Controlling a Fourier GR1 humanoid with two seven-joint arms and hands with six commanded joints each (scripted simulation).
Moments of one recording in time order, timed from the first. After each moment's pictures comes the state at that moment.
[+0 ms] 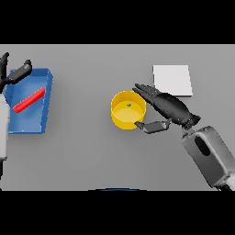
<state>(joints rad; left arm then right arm) -0.52 0.39 0.17 -1.29 -0.50 -0.25 0.60 -0.36 -0.38 0.38 -1.50 0.56 0.27 -0.11</state>
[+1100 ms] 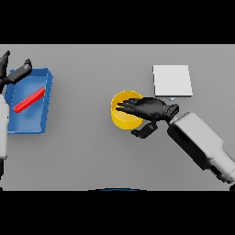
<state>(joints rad) -0.52 0.38 0.19 -1.26 -0.47 -0.25 0.55 -0.61 -0.40 0.63 -1.24 0.74 0.45 -0.23</state>
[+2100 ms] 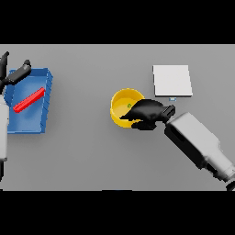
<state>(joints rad) -0.51 0.38 0.19 -1.29 -0.48 -0.24 0.56 -0.63 -0.37 0.66 -1.16 0.74 0.44 -0.24</state>
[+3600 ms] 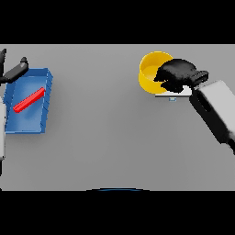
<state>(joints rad) -0.52 0.39 0.21 -1.29 -0.46 -0.25 0.54 -0.84 -0.54 0.53 -1.05 0.67 0.44 -0.09</state>
